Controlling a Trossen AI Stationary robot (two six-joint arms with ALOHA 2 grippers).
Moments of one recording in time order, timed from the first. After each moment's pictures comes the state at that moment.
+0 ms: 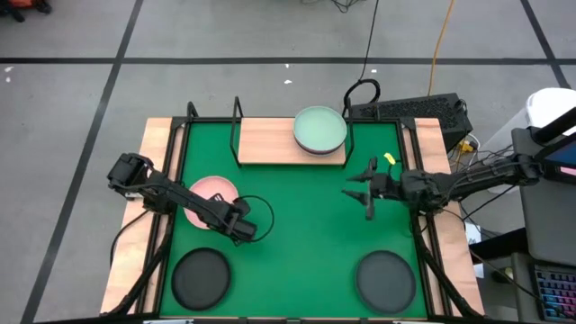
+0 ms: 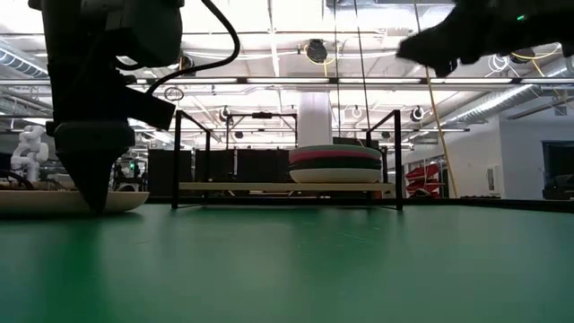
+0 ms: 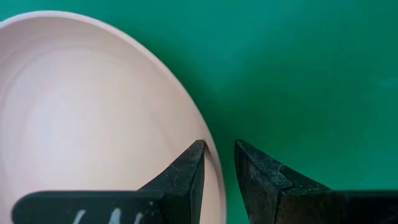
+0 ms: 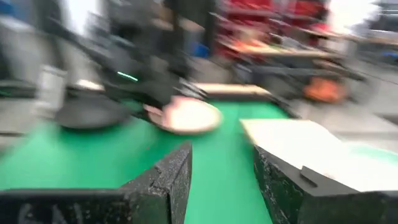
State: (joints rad) left arm -0.35 1.69 0.94 -0.90 -0.23 -1.00; right arm 0.14 0.72 0.31 0.30 0.30 -0.04
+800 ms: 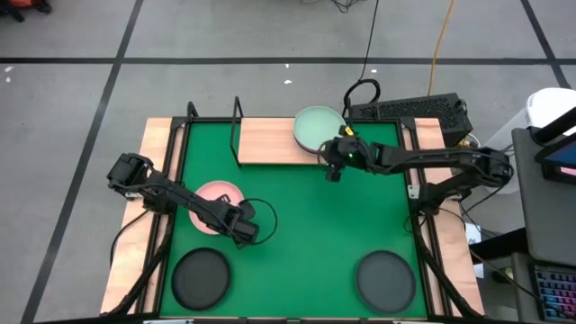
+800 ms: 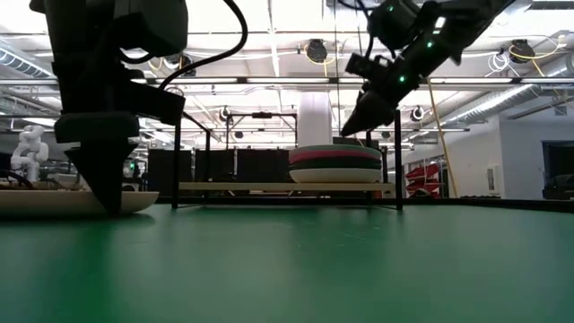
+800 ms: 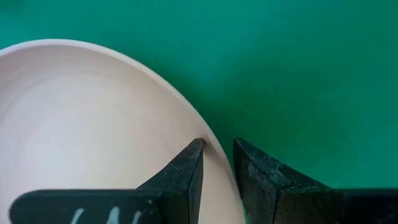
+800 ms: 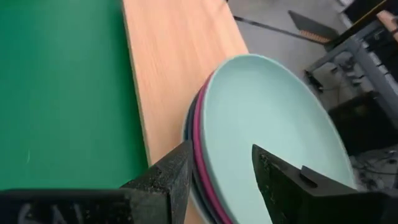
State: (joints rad) left arm -0.35 1.69 0.94 -0.80 -0.24 -0.89; right arm -0.29 1.35 0.75 -0.02 0.30 -0.35
